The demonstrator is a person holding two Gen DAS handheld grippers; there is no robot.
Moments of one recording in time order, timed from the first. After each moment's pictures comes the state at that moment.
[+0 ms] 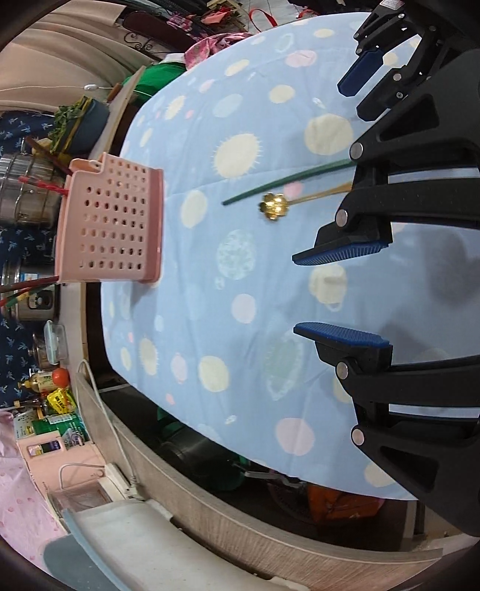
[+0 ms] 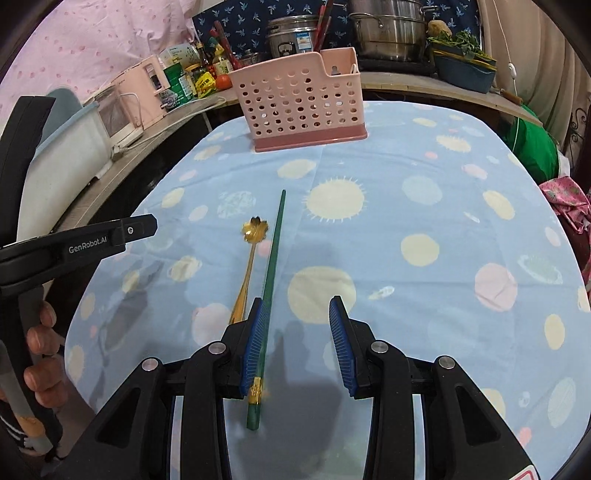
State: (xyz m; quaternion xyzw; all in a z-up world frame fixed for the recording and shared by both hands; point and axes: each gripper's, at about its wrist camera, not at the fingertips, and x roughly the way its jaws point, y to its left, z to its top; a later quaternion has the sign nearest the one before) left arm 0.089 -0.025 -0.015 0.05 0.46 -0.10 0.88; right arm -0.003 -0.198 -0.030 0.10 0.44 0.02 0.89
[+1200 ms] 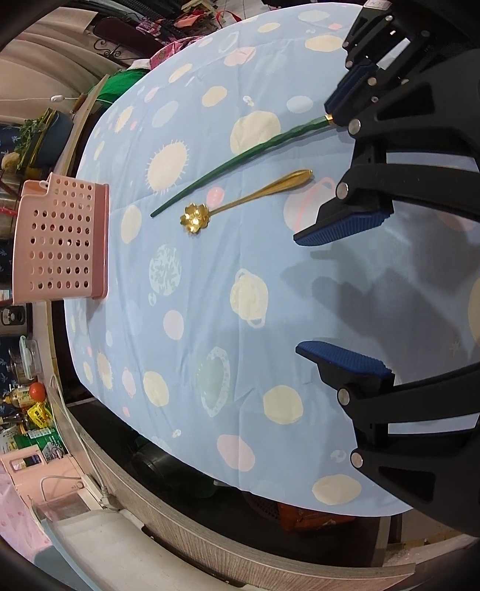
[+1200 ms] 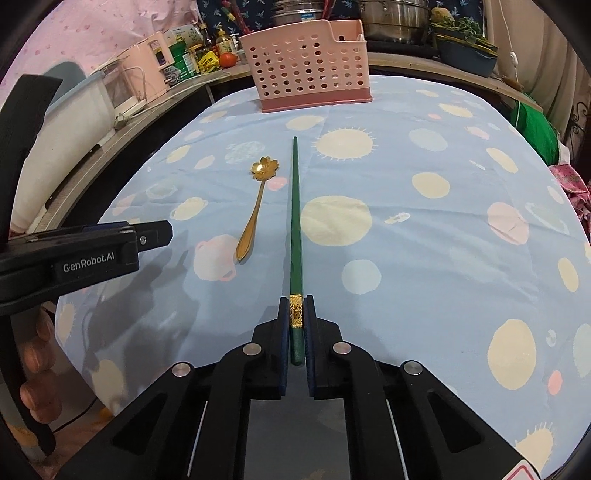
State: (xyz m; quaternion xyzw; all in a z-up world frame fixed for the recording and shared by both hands) left arm 0.054 -0.029 -0.044 0.07 0.49 -0.12 0.86; right arm -0.029 -0.187 -0.053 0.10 0.45 0.01 0.89
